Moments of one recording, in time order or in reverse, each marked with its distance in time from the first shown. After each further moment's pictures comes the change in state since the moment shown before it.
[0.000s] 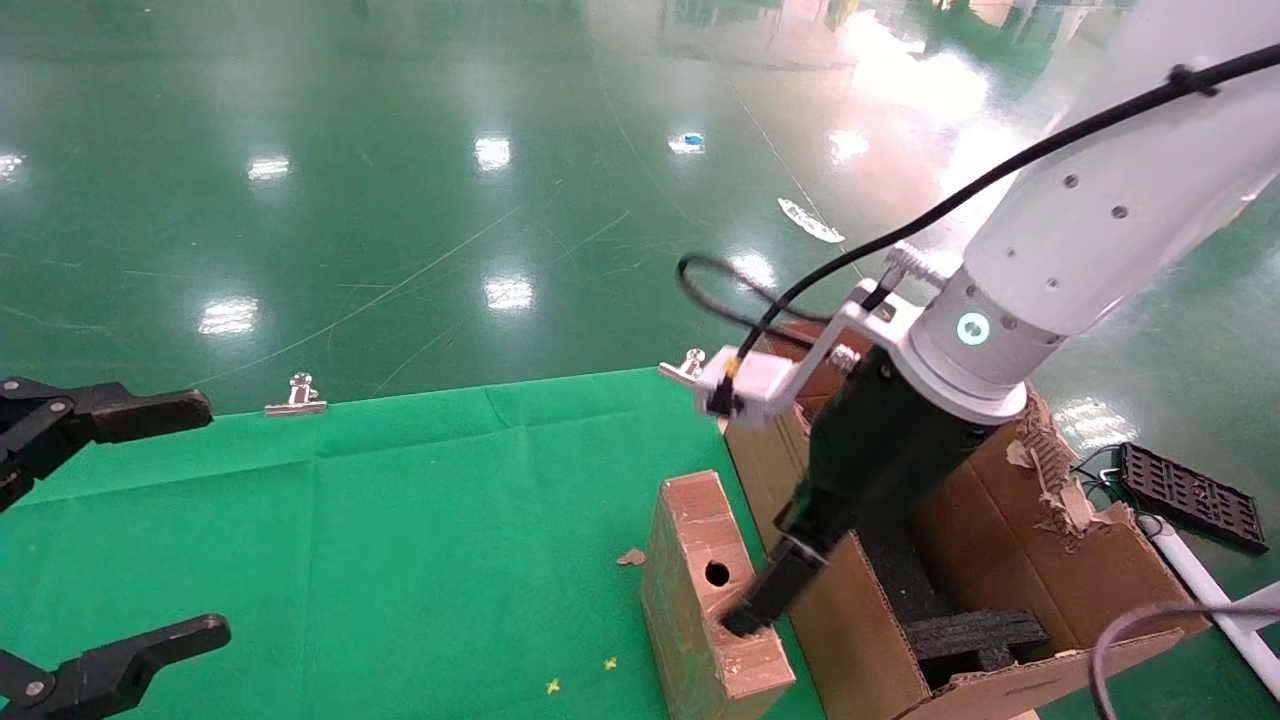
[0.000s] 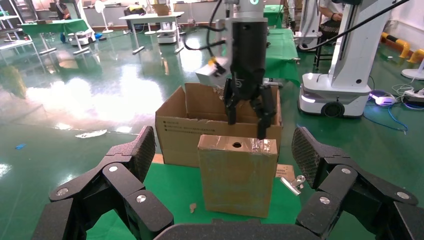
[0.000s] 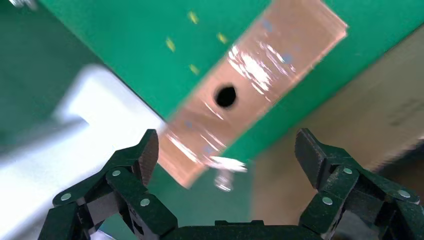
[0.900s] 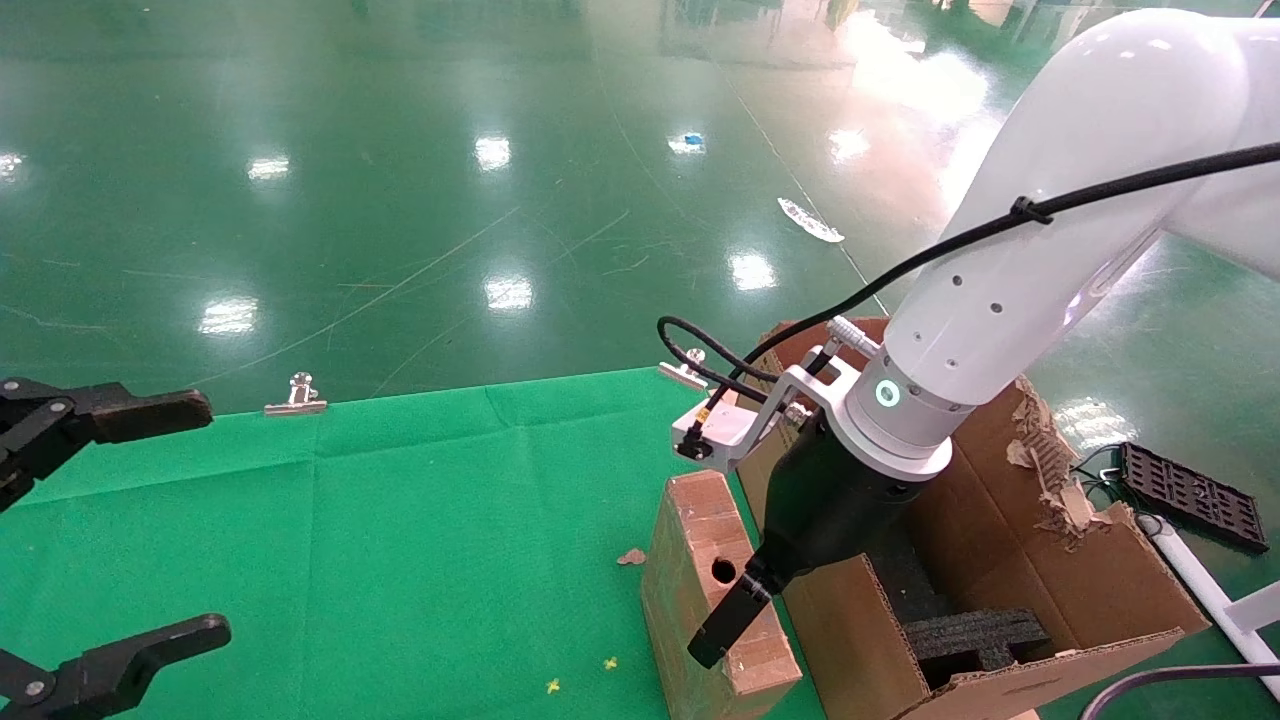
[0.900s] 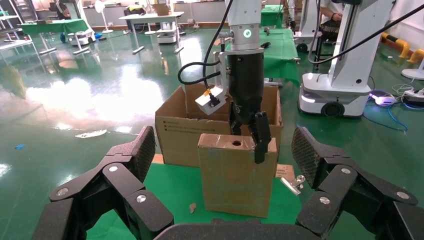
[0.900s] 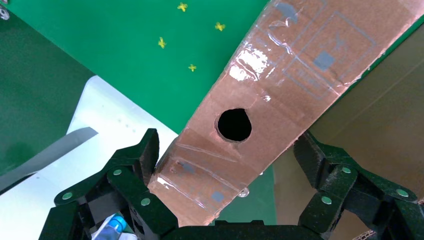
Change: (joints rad) left arm 0.000 -0.001 0.002 0.000 -0.001 -0.001 0.001; right arm -0.105 -0.050 -0.057 -0.007 -0.032 0.105 0.191
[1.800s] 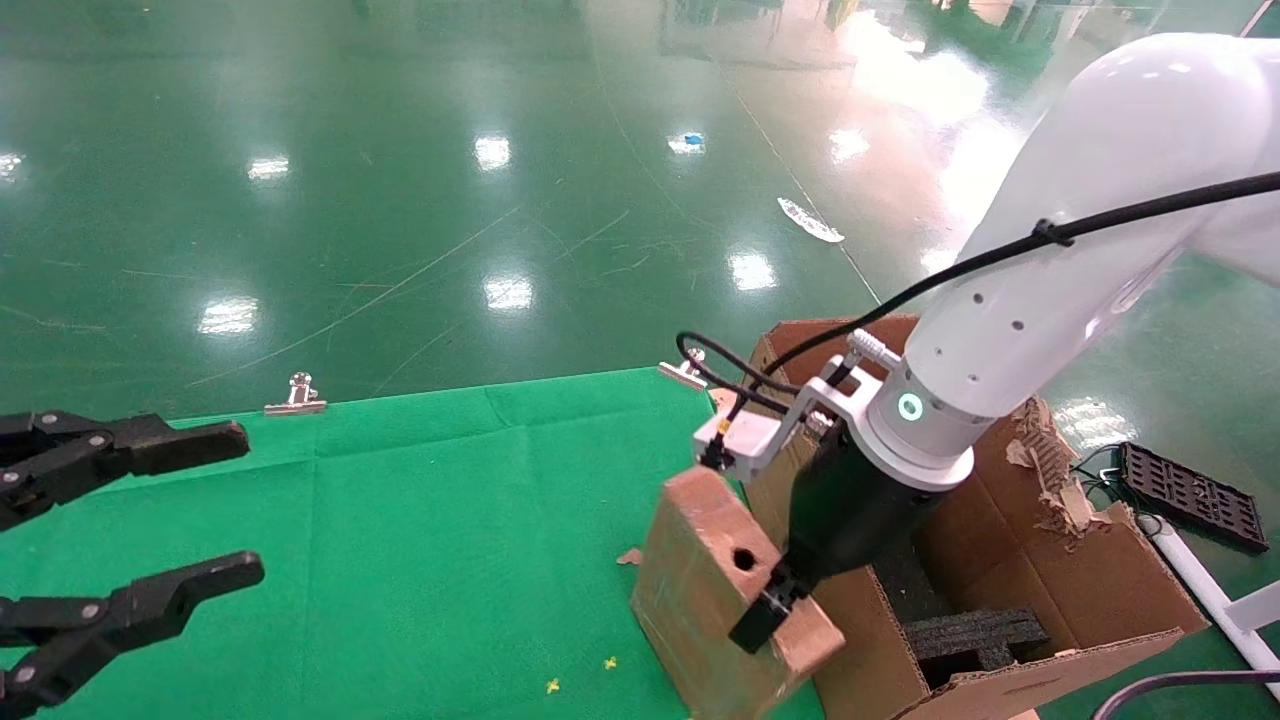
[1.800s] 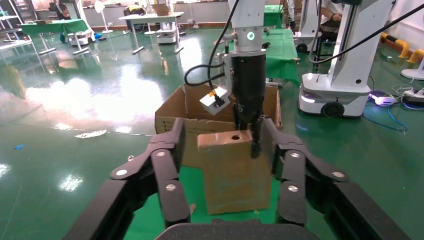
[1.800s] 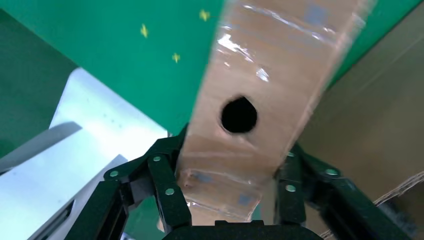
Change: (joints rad) left arm 0.000 -0.001 0.002 0.000 -0.001 -0.001 0.001; right arm 0.016 0.044 0.003 0.031 -0.034 0.032 -0.033
